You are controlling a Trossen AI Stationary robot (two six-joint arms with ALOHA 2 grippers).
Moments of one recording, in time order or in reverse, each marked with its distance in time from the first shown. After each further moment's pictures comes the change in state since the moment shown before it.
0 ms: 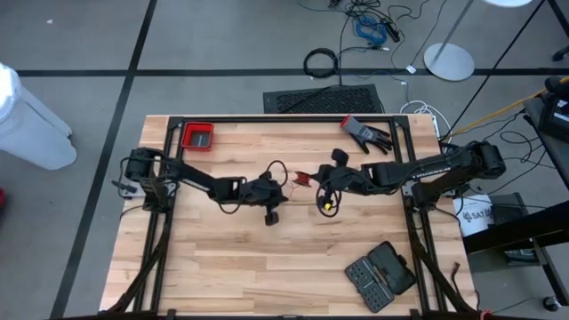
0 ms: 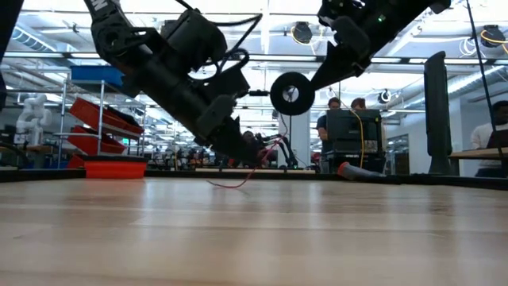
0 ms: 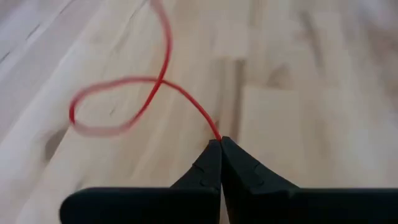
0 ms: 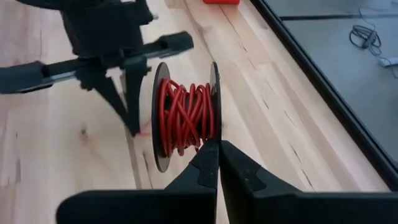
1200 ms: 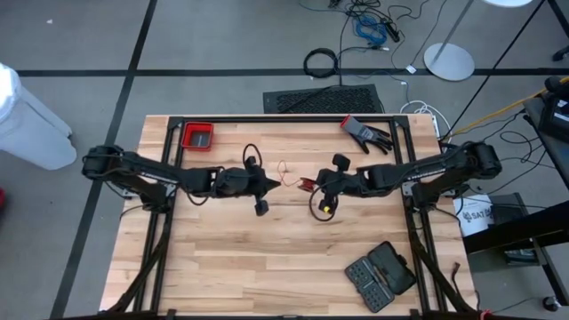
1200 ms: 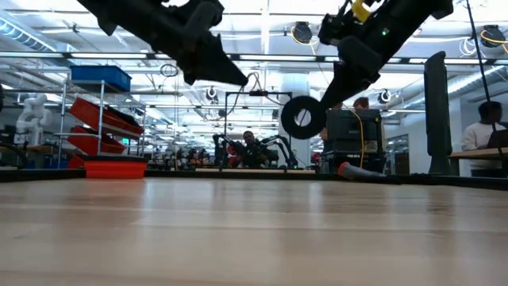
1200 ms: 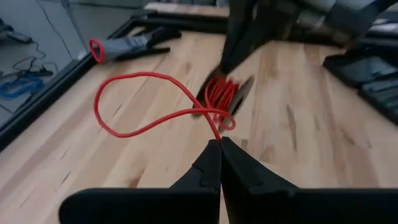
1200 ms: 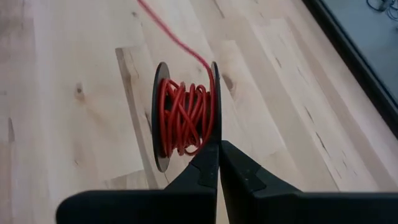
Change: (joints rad) left arm -0.041 -0.390 0.000 -0.173 -0.138 -0.008; right arm 0.003 0.059 0.000 -0.103 -0.027 0.068
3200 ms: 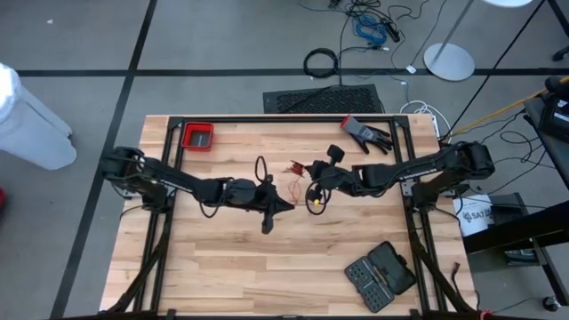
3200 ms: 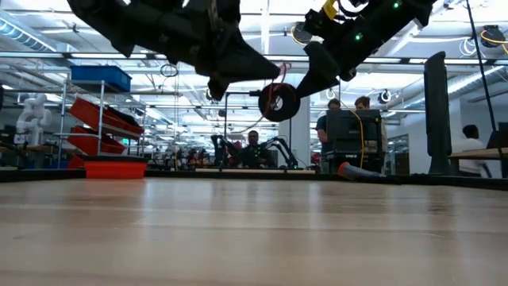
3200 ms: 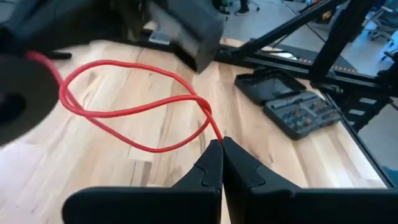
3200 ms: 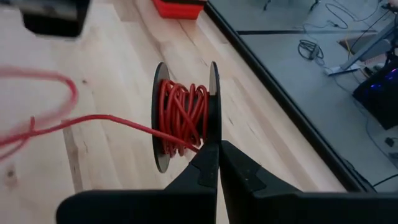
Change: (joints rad) left arm -0.050 0.205 0.001 0.326 0.240 -0.107; right arm -0.033 0.046 0.000 0.276 0.193 -0.117
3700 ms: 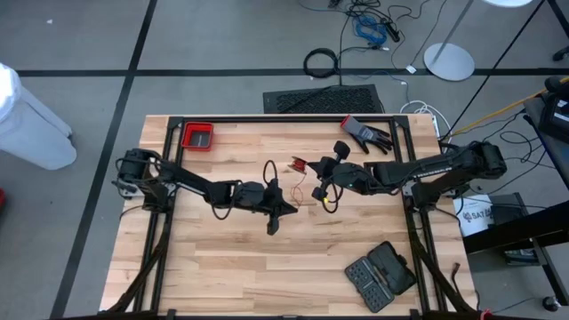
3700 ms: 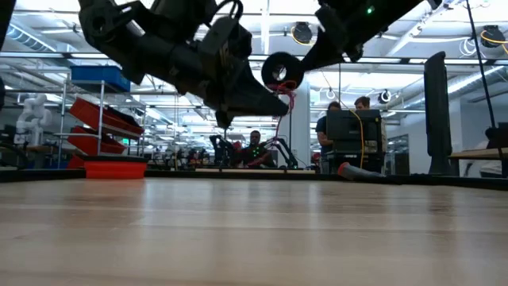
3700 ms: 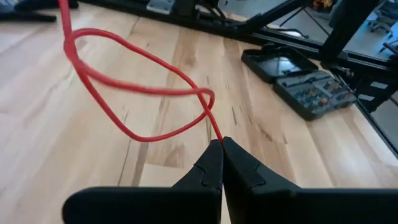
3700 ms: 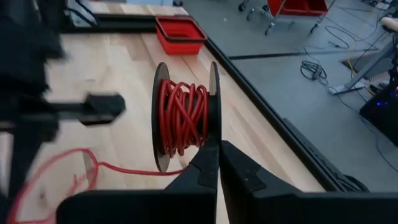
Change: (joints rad) left arm 0.026 0.150 0.000 0.095 0.057 -0.026; right arm 0.030 -0.125 0.000 0.001 0.001 -0.023
